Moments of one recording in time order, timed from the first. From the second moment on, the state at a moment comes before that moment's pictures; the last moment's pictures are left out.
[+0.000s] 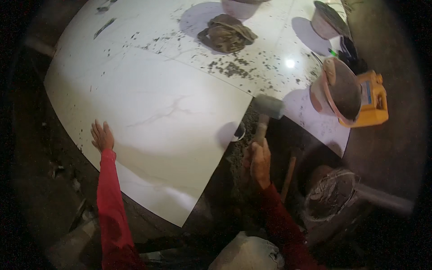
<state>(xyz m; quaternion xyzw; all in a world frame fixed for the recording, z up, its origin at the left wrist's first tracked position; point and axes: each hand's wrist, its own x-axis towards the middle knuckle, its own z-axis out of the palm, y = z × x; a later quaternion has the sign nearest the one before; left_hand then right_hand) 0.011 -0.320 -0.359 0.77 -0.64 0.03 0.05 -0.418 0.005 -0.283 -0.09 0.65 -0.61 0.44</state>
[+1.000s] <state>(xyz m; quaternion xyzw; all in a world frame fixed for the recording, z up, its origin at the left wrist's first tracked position) 0.037 -0.132 -0.376 0.75 -0.66 0.02 0.08 -0.378 0.058 -0.311 0.18 0.47 -0.67 0.55</state>
